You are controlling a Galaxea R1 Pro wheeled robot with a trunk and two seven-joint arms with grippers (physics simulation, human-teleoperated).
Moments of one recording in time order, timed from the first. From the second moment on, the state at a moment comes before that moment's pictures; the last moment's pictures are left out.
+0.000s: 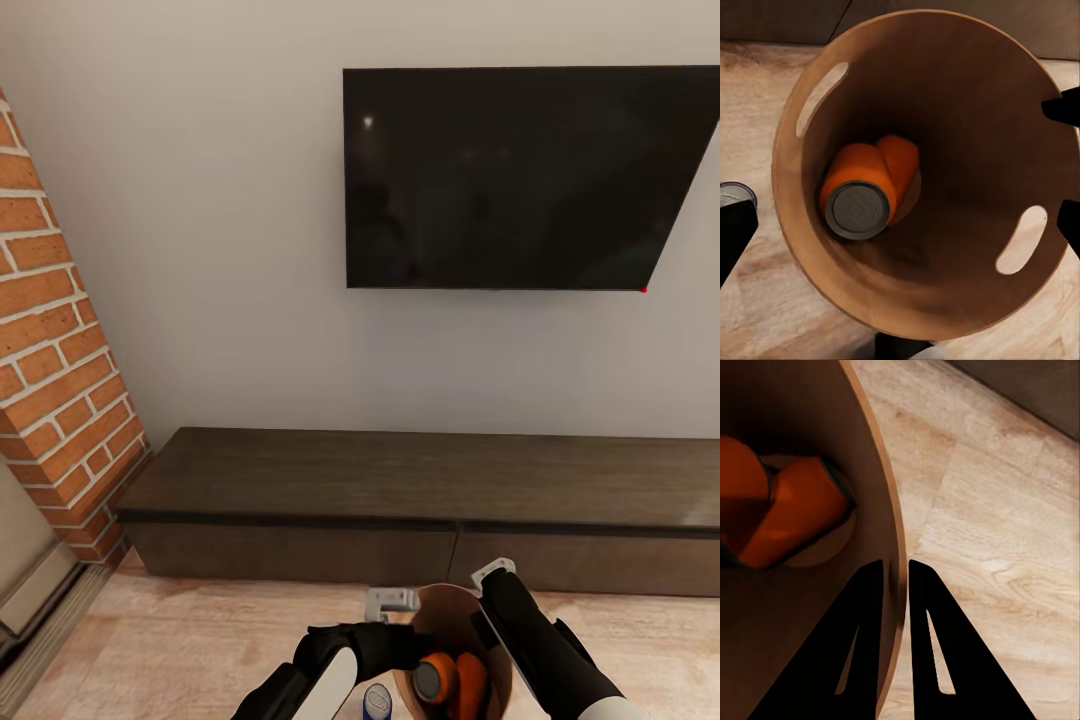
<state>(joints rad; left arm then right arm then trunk) -0.35 -0.17 -0.64 -1.01 0.72 0.56 0.20 -0.44 -0.07 0.28 -0.96 0.24 1.05 0.05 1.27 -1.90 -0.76</state>
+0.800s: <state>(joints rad) -0.37 -0.15 -0.63 -1.16 0.73 0.66 0.24 -0.45 -0.09 0.27 -0.96 0.23 1.05 0.06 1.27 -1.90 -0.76</state>
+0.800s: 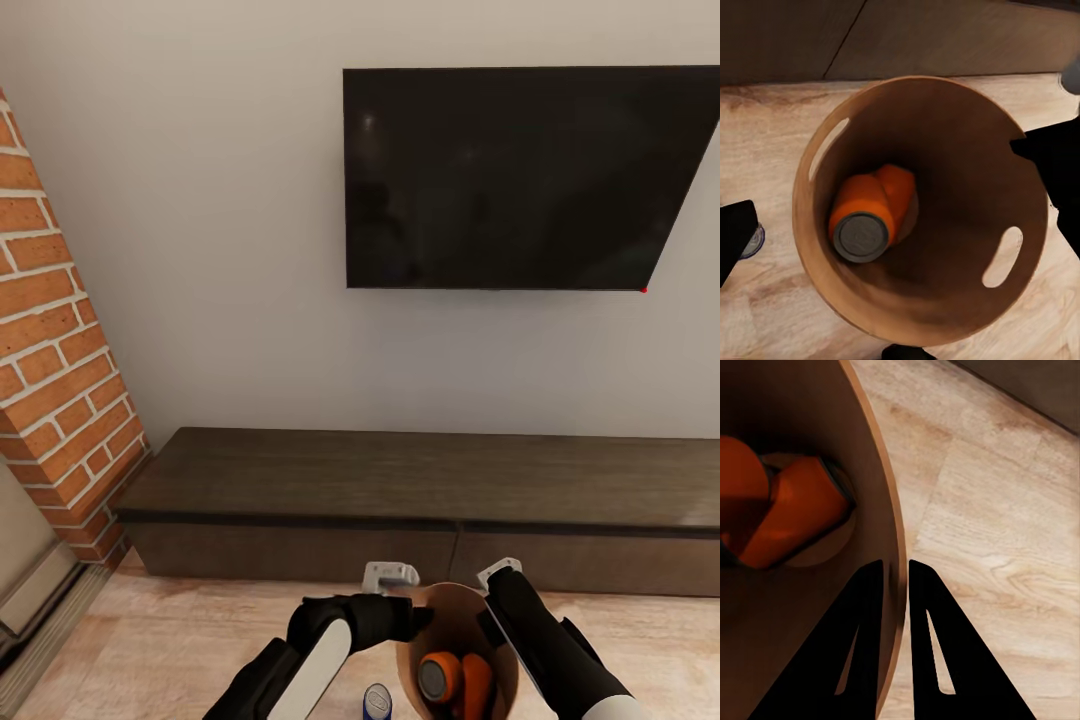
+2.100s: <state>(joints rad) -0.39 -0.06 -0.62 -0.91 0.72 0.61 0.29 -0.47 -0.17 0.22 -0.96 0.23 1.05 0.21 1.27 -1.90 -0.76</state>
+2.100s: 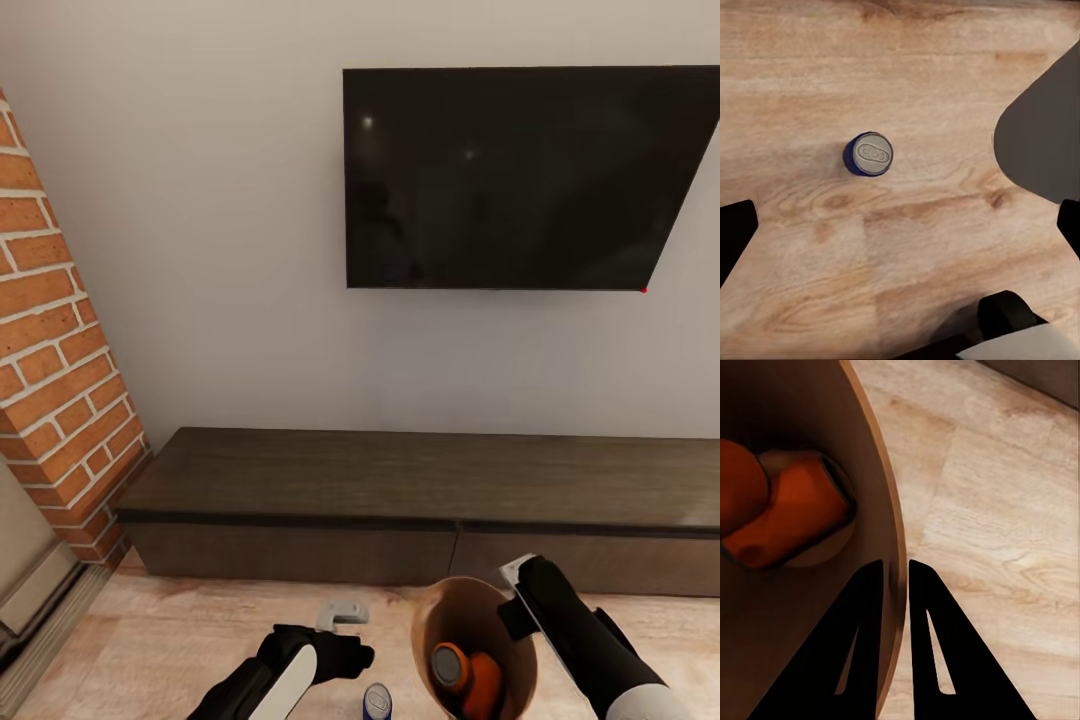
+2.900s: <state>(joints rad) -0.39 -0.08 -0.62 -0.77 0.72 0.48 0.46 -0.47 -0.20 0.15 -0.96 0.24 1.04 0.30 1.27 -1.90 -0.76</state>
